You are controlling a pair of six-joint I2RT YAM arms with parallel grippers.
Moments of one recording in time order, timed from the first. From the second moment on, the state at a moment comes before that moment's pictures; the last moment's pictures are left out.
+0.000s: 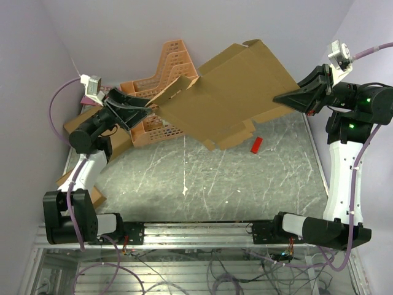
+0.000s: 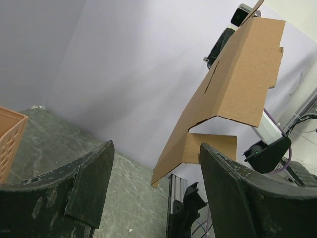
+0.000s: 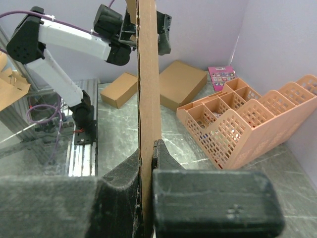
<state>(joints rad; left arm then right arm) 0.05 1.27 0.80 1.47 1.02 -1.47 -0.20 1.23 1.58 0.51 -1.57 0.83</state>
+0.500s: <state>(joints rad) 0.01 1.27 0.81 1.47 1.04 -1.47 -0.20 1.23 1.58 0.51 -1.57 0.84</state>
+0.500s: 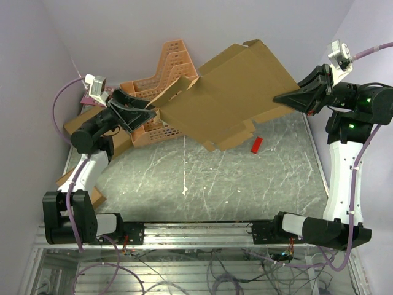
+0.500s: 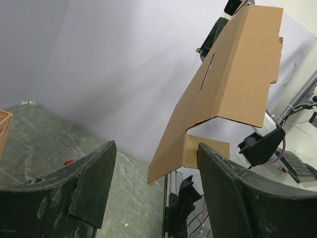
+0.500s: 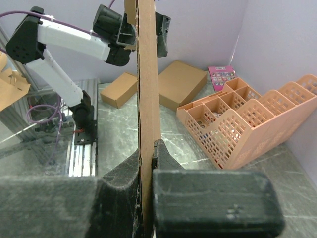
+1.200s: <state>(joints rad) -0.05 1.31 0.83 1.47 1.06 -1.46 -0.20 1.23 1.58 0.51 -1.57 0.84</state>
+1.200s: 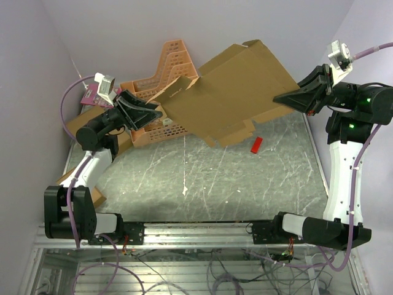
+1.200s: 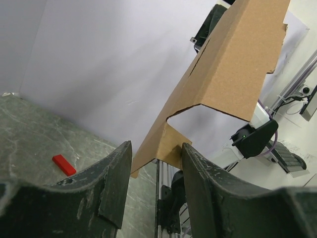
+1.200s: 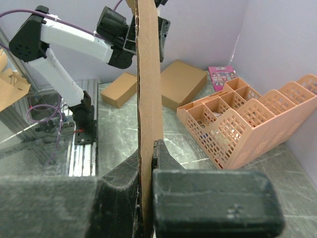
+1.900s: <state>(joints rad) -0.08 1.34 0.86 1.47 1.06 -1.42 -0.20 1.23 1.58 0.50 -1.57 0.83</state>
